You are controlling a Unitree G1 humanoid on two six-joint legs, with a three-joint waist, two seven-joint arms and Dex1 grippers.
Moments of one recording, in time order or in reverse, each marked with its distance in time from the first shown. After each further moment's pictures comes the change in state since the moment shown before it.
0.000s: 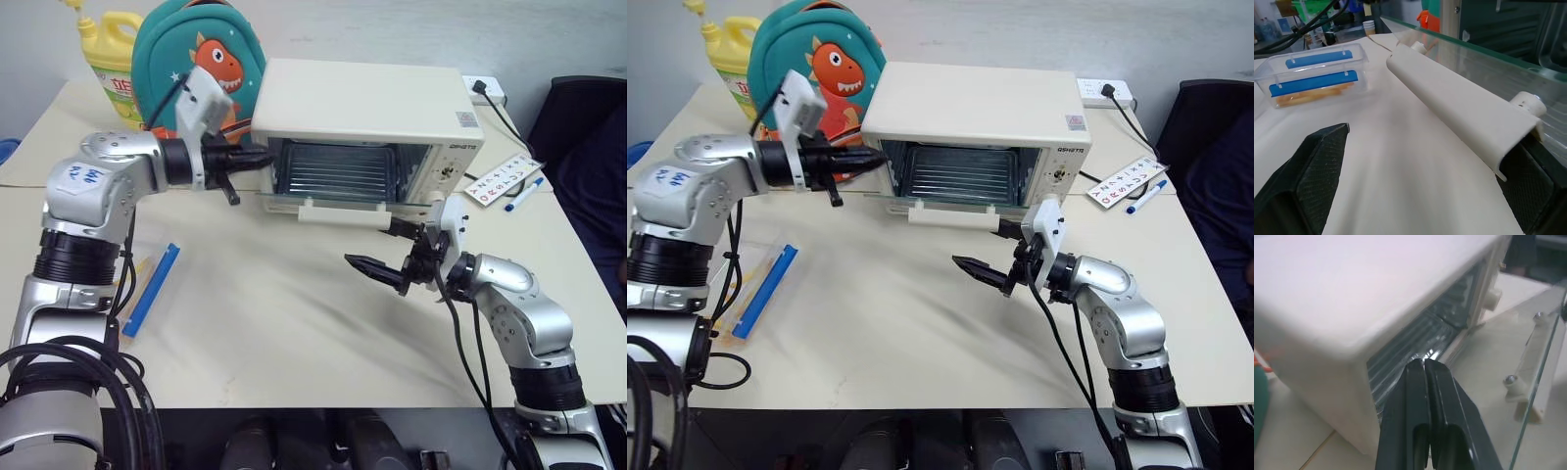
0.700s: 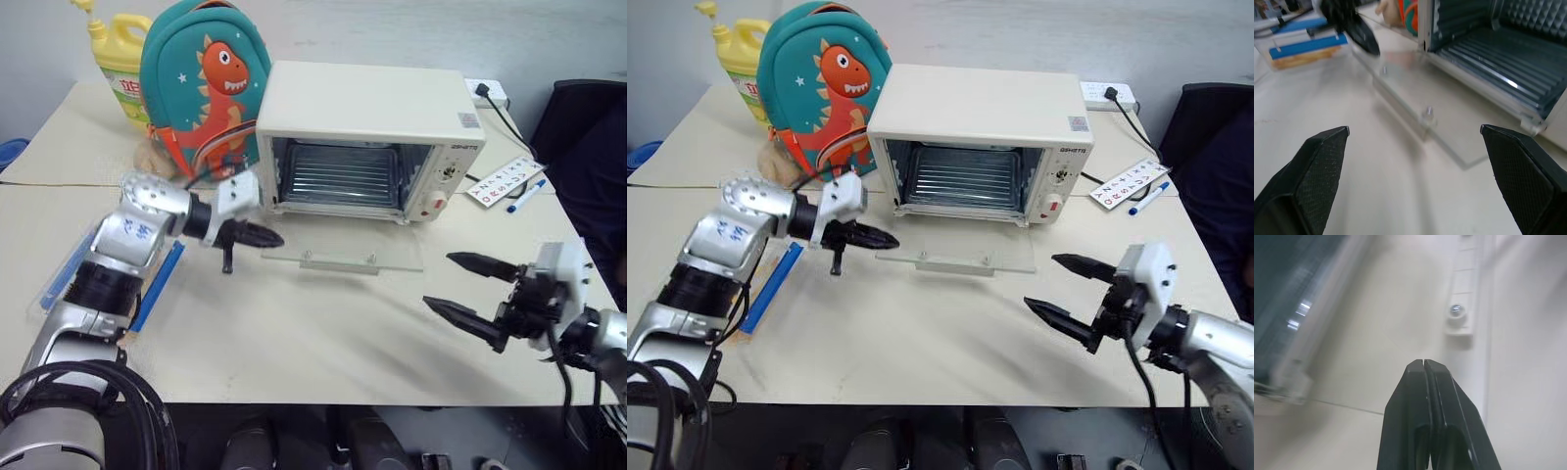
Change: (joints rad) left arm 0.197 -0.009 -0.115 -0.030 0.289 -0.237 -0.297; right arm 0.448 -0.311 -0.438 -0.378 0.302 0.159 -0.014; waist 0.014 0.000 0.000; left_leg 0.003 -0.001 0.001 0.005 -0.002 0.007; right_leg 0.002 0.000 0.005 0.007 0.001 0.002
